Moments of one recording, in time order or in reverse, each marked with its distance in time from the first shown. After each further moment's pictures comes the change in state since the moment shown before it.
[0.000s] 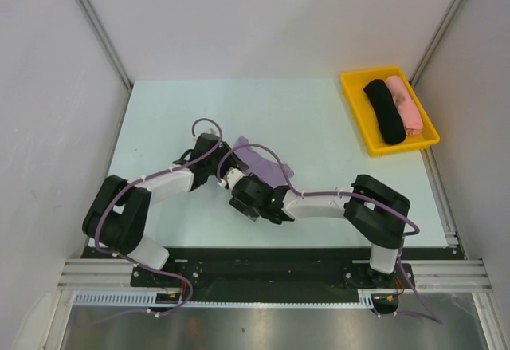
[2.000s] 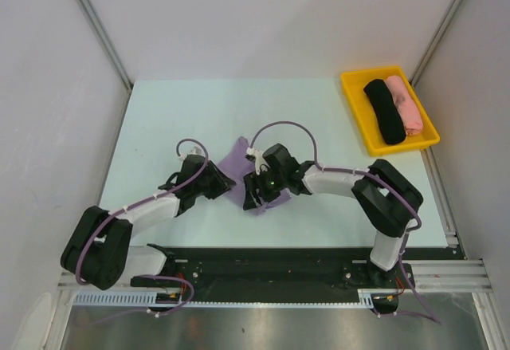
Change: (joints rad) left arm 0.010 -0.261 -0.280 0.047 -0.058 -0.040; right arm -0.316 0.012 -0.053 0.131 -0.889 0.355
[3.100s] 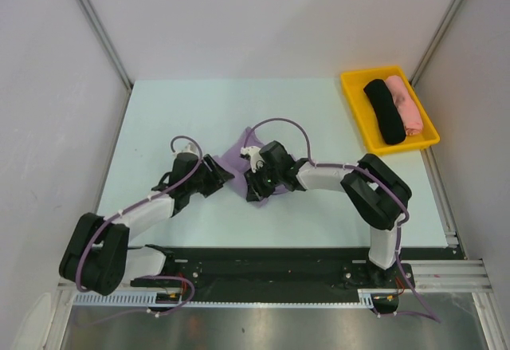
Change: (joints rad) left arm 0.082 -0.014 0.007 0.041 0.081 0.082; right arm -0.014 0.060 0.055 0.011 0.101 -0.201
